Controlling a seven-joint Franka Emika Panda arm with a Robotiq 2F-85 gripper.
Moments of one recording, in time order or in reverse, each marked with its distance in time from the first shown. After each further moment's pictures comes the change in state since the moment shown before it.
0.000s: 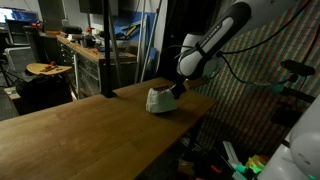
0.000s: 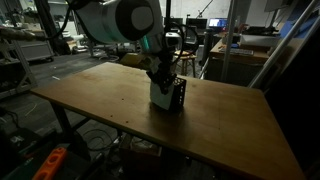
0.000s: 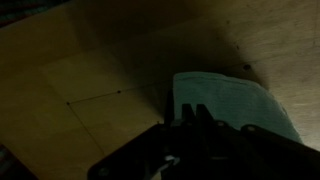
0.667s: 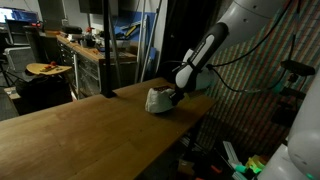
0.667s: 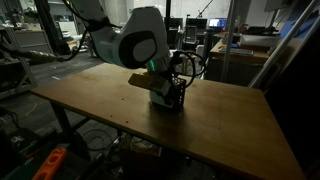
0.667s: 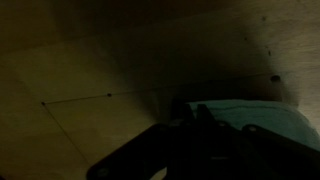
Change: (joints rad) arm -0.041 0.180 0.020 0.000 0.168 0.243 -0.248
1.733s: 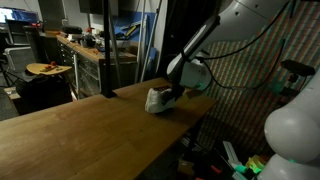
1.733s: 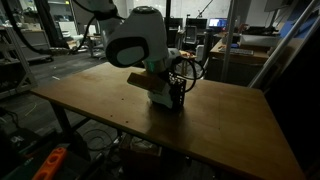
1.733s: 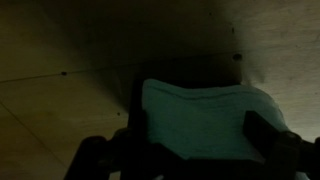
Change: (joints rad) arm -0.531 0.017 0.629 0.002 0.526 0.062 -0.519
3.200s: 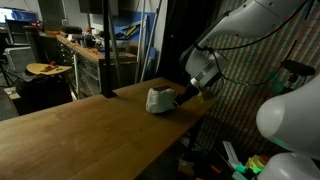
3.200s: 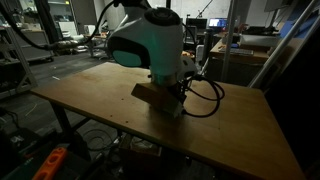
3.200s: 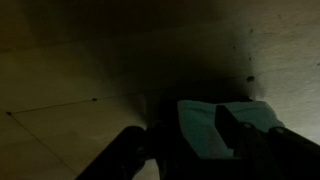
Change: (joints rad) arm -0.491 0.000 0.380 -0.001 0.525 -0.118 -0.637
